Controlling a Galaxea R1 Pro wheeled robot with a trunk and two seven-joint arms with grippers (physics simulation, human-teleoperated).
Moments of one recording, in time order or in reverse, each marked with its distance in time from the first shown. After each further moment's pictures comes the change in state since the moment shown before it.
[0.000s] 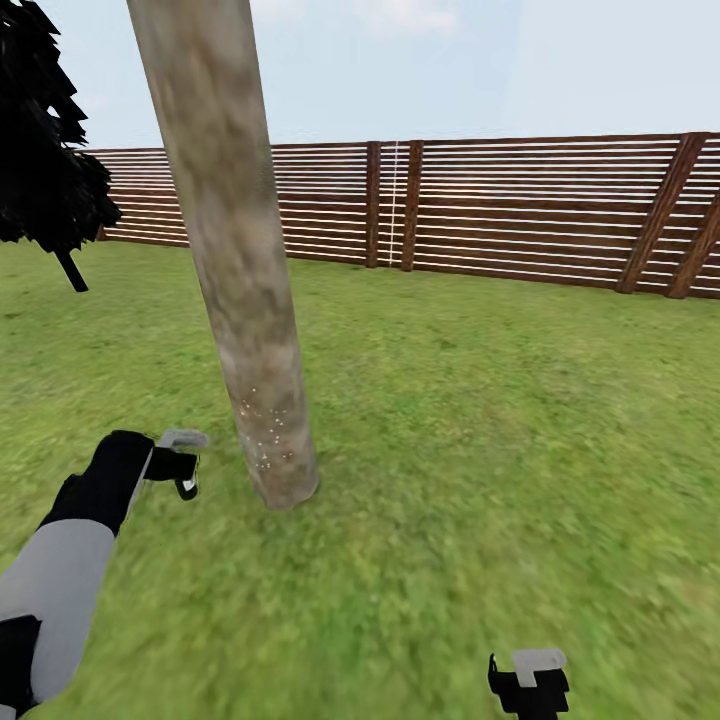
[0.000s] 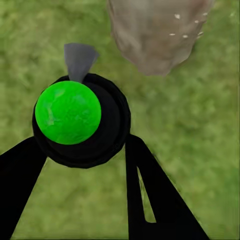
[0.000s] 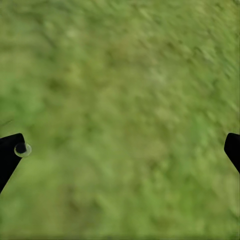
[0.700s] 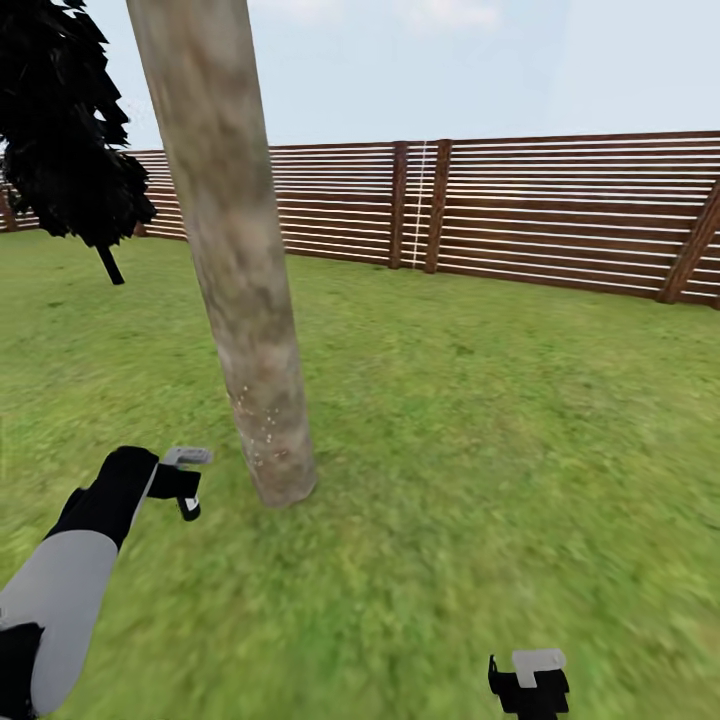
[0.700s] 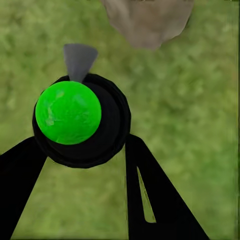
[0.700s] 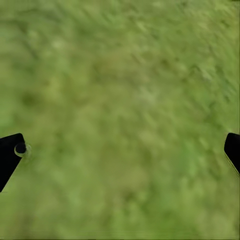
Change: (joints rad) left arm 0.028 -0.007 0.004 0.060 0.007 -0.012 0.009; right arm 0.000 0.000 0.000 0.002 -0.001 0.000 0.000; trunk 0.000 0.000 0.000
